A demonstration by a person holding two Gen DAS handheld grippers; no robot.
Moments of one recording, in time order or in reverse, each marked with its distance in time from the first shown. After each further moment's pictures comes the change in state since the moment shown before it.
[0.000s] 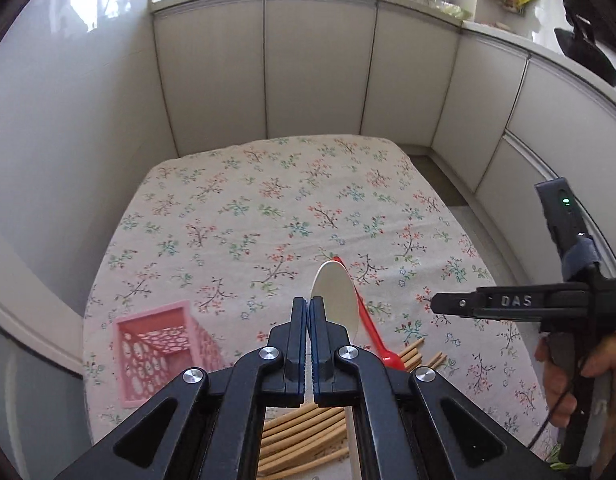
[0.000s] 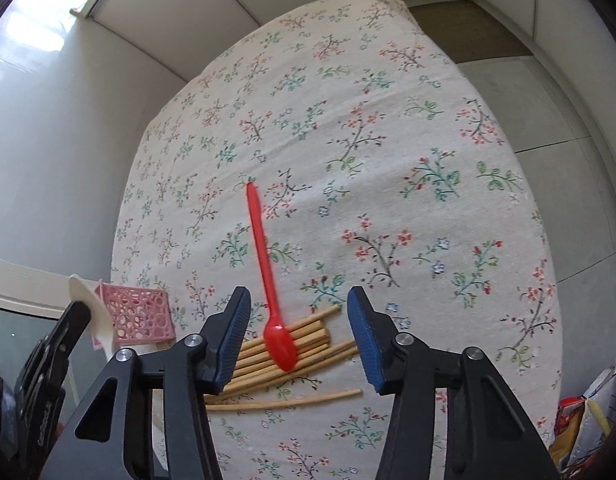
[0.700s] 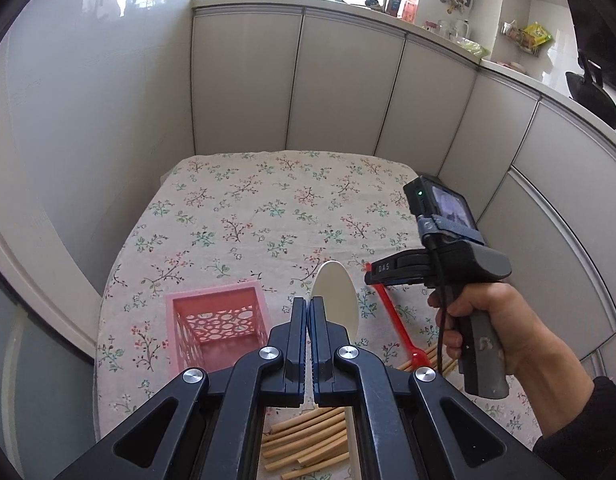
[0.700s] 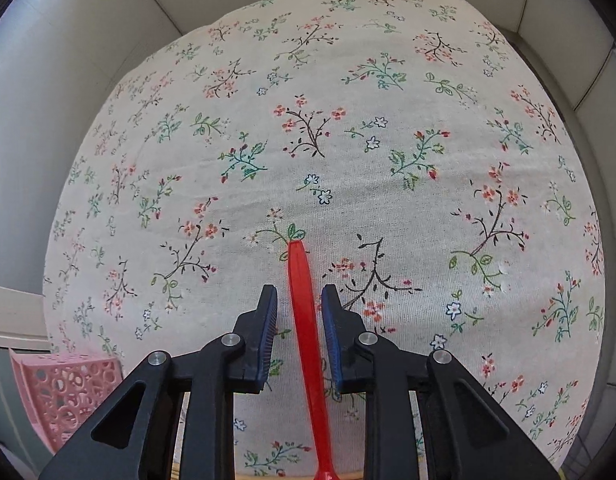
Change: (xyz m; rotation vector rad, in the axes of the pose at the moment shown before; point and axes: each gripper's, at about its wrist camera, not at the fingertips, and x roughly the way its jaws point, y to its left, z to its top) left arm -0.019 0.057 -0.024 -0.075 -0.072 -0.026; right arm 0.122 0.071 0.054 -0.199 0.034 -0.254
